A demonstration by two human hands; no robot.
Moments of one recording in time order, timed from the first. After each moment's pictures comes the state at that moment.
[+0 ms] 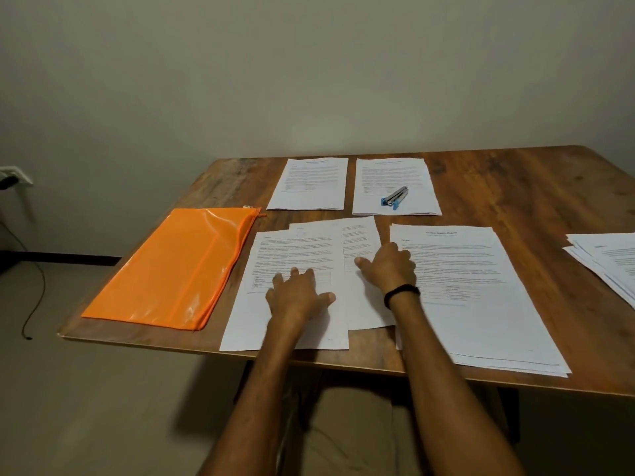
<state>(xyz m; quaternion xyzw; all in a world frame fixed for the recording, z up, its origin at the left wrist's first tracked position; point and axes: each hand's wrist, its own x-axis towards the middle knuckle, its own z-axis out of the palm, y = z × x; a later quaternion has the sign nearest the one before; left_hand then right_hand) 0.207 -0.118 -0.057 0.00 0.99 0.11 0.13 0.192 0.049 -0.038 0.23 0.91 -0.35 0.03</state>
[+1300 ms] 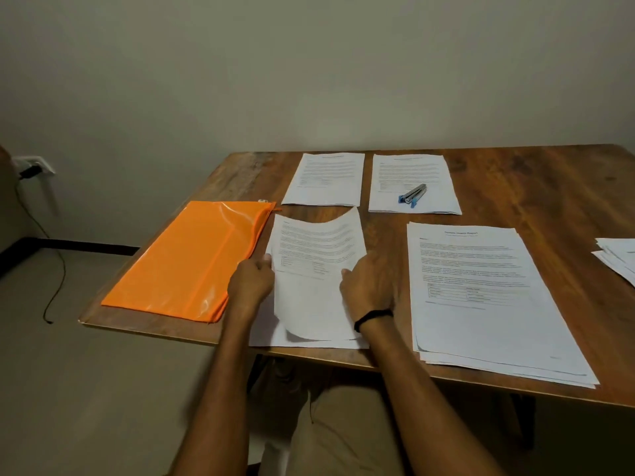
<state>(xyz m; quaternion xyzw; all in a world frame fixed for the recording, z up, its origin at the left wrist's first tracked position) 0.205 -0.200 -0.035 -0.18 0.87 0.45 -0.03 0.204 -0.021 -0.081 0.16 0.91 -0.36 -0.10</state>
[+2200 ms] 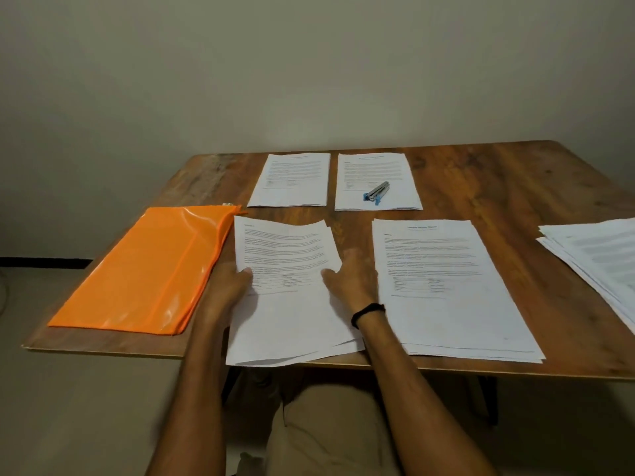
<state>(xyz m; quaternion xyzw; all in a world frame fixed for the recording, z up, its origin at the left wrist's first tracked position) 0.201 -0.191 -0.039 -0.10 0.85 0.51 0.03 0.205 0.014 -0.070 0.17 0.89 -0.42 -0.07</state>
